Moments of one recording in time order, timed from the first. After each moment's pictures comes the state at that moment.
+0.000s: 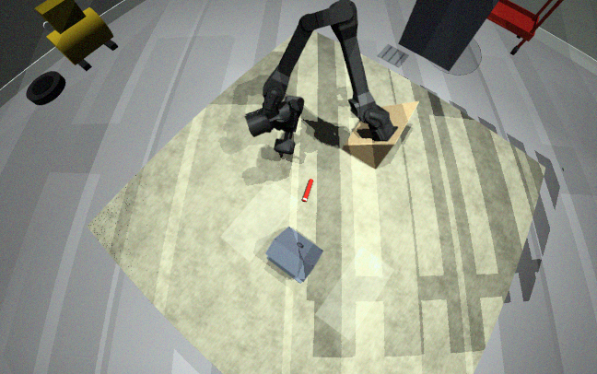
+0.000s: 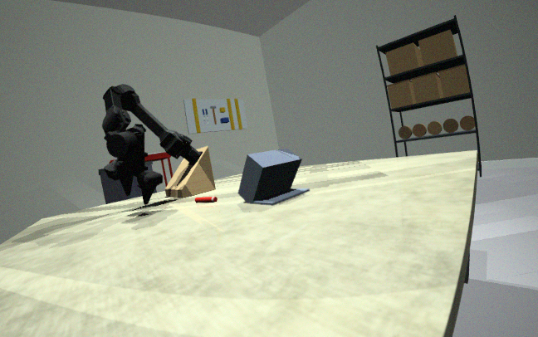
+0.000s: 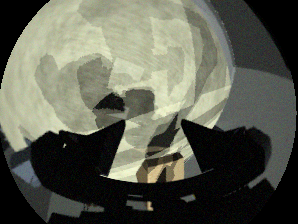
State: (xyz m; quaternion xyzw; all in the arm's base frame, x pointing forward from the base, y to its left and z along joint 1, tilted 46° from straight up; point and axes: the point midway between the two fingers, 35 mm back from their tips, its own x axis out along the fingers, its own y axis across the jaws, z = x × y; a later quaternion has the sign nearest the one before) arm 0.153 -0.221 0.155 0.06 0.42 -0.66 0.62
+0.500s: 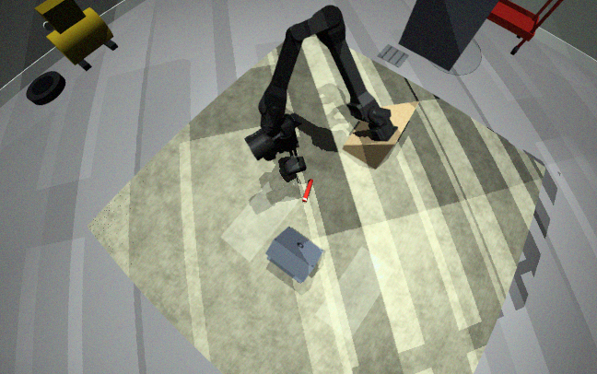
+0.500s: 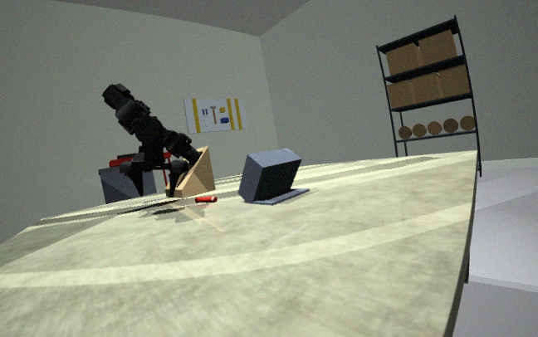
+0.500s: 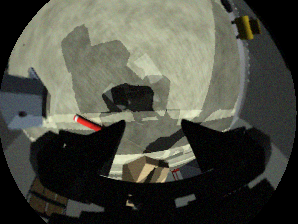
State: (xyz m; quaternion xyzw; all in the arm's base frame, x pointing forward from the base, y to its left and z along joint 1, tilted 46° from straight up) arm 0.217 -0.179 0.127 -0.09 0.55 -0.50 0.67
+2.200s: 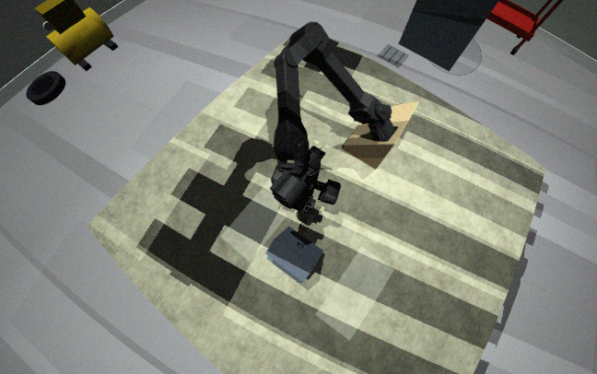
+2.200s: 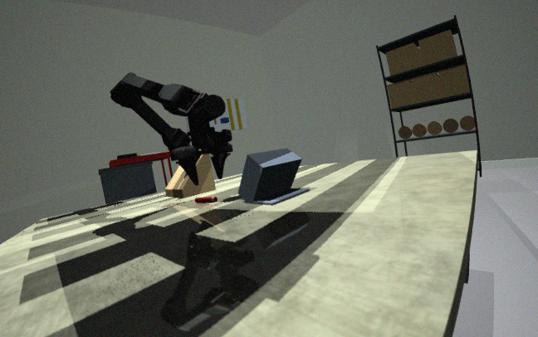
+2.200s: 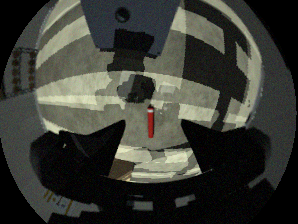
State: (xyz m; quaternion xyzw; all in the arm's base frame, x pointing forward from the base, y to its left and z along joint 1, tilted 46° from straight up) arm 0.299 -0.070 0.050 -0.40 0.65 -0.14 0.63
